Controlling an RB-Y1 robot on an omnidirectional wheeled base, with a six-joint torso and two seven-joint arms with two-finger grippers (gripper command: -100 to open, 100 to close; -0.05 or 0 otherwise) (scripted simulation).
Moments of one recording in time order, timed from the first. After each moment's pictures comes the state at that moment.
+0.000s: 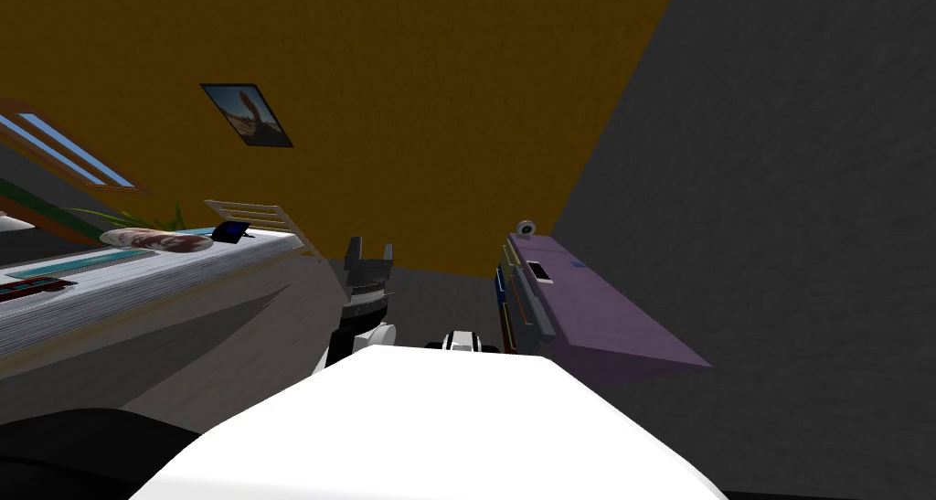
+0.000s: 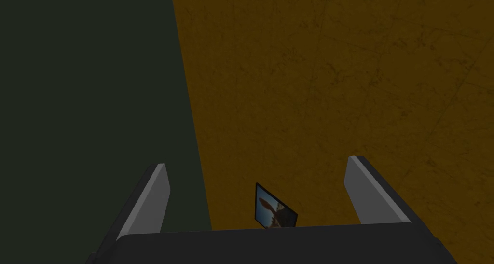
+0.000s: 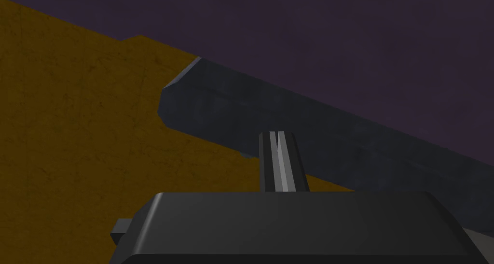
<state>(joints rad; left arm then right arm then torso) 0.53 -0.05 0.00 -2.28 0.04 -0.55 0.16 0.28 -0.31 0.52 -0.57 -0.68 -1.39 -2.78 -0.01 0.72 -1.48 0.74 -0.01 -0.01</state>
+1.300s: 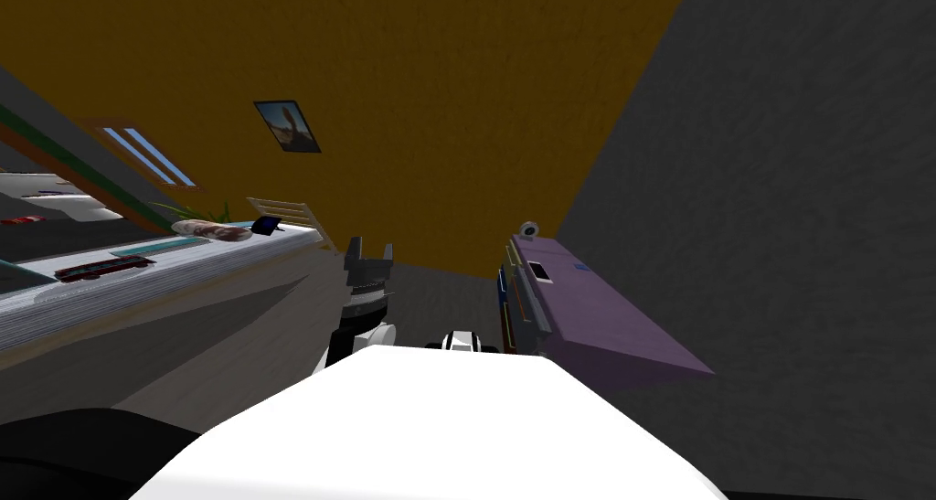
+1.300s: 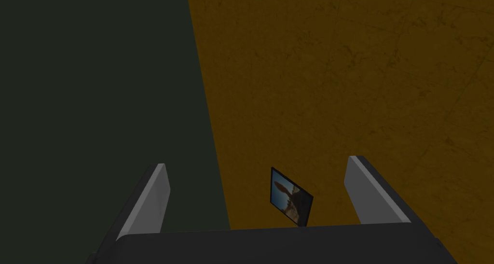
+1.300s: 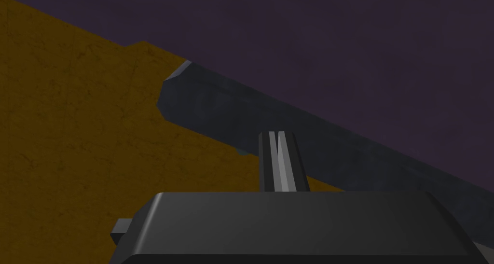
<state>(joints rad) 0.53 -0.05 0.00 -2.28 0.04 -0.55 0.16 0.28 -0.31 0.55 -0.66 -0.77 -1.32 -2.63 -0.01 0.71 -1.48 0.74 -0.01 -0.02</state>
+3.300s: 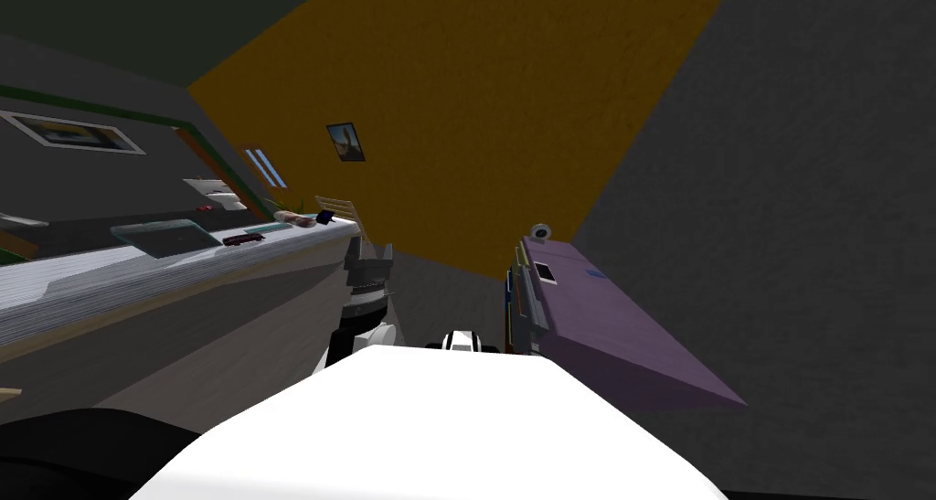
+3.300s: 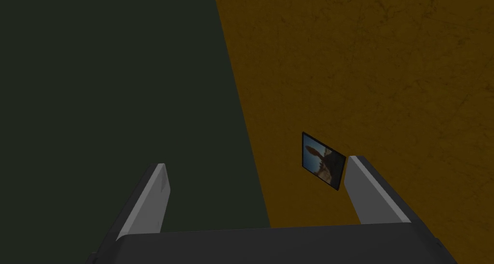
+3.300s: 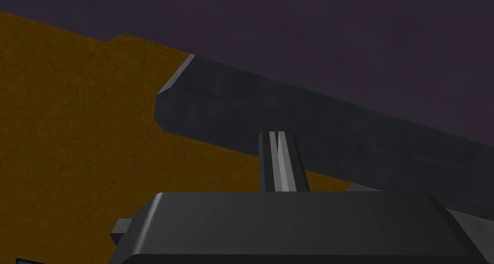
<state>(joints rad) 0.53 -0.05 0.00 -2.28 0.04 -0.55 0.16 0.28 -0.31 0.67 -0.85 -1.02 -1.25 -2.50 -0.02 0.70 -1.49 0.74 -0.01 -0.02</state>
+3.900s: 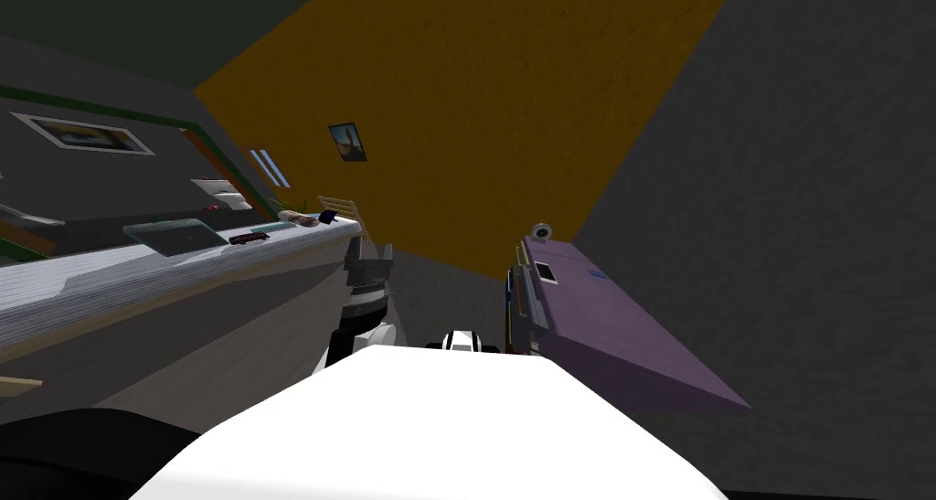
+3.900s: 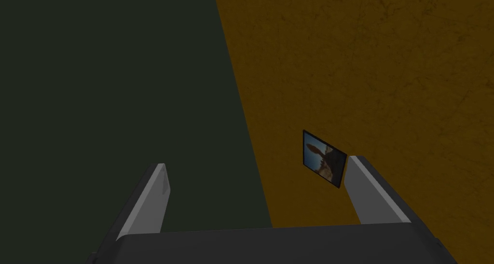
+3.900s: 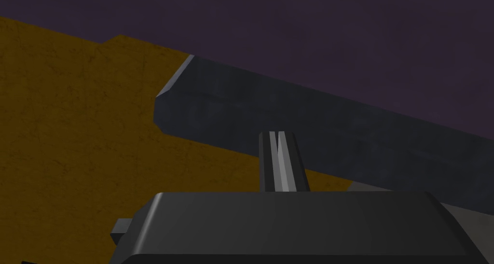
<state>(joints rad) 0.53 -0.05 0.00 -2.28 0.04 -0.55 0.16 0.28 -0.32 0.68 -0.88 -1.04 -1.24 -2.49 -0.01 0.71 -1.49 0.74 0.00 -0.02</state>
